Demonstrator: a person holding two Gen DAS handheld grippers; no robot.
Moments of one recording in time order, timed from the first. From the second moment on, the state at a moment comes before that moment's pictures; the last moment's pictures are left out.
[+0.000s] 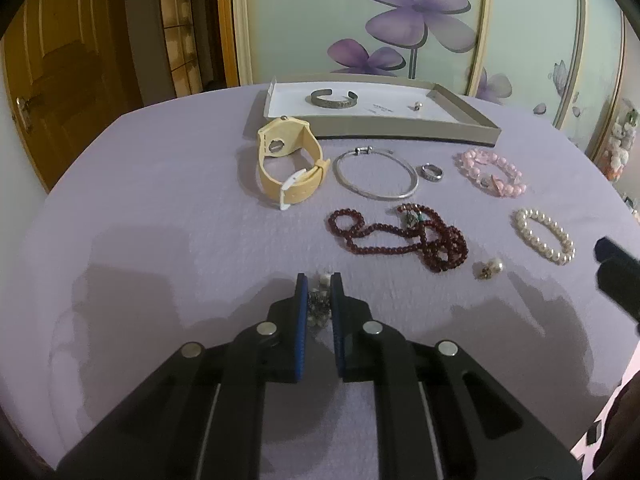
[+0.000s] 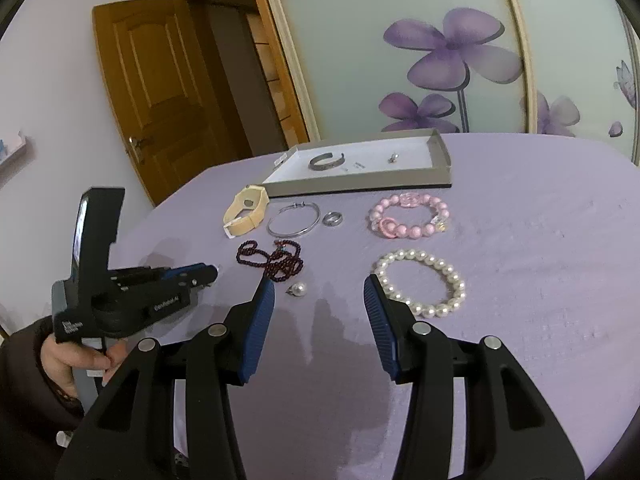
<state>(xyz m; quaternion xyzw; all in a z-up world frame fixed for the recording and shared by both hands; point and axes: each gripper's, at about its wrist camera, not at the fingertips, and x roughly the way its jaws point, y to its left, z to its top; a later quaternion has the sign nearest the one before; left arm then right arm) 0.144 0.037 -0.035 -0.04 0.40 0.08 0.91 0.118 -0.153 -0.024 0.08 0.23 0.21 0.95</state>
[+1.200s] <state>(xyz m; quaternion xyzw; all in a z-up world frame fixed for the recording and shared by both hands) 0.162 0.075 0.061 -0.08 0.29 0.06 0.95 0.177 -0.091 -0.040 -0.02 0.34 0.19 0.92</state>
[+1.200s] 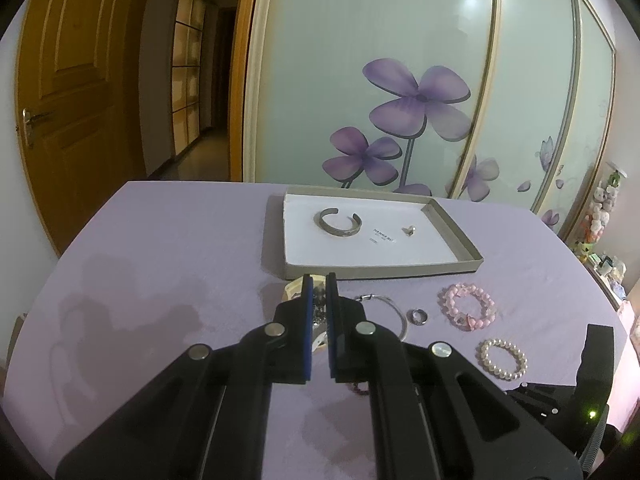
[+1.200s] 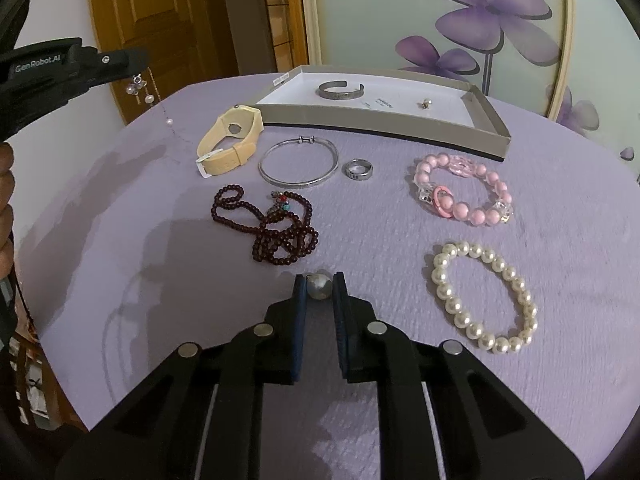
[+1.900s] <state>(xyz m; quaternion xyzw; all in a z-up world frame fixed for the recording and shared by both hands) 0.235 0.062 0.084 -0.07 0.27 0.05 0.96 0.224 -0.155 0.046 0.00 0.21 0.12 0.97</state>
